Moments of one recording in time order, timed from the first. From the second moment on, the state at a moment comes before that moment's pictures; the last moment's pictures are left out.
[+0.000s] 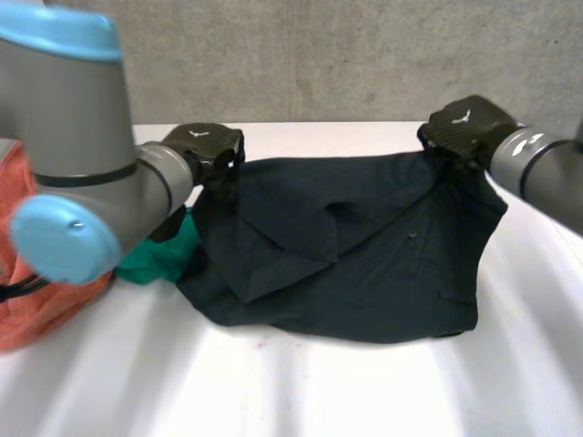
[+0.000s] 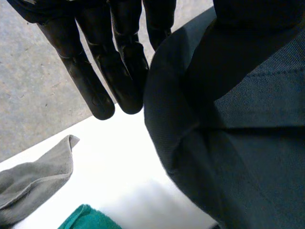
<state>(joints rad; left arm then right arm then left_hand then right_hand) 4.17 -2.16 -0.87 2.72 -1.60 3.25 1.85 -1.09 1.05 0.31 1.32 2.47 1.12 1.20 1.19 1.20 1.01 1.10 1.16 1.18 1.19 1.00</state>
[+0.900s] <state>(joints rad) 4.30 -2.26 -1.17 3.07 -1.49 3.50 1.97 -1.03 1.54 -0.15 1.37 2.64 0.35 0.39 0.39 0.39 0.21 1.10 1.16 1.18 1.19 1.01</state>
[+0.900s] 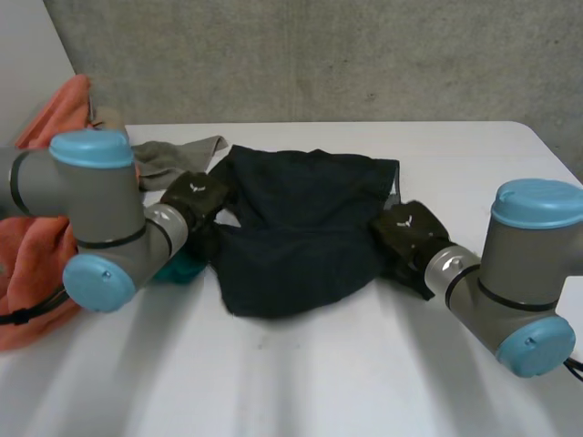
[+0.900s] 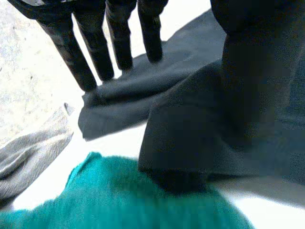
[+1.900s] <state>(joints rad) 4.15 -2.11 -1.52 3.11 -1.56 3.47 1.96 -1.09 1.64 -0.17 1.38 2.75 0.50 0.50 0.50 0.50 0.33 1.10 1.16 1.18 1.19 1.01</state>
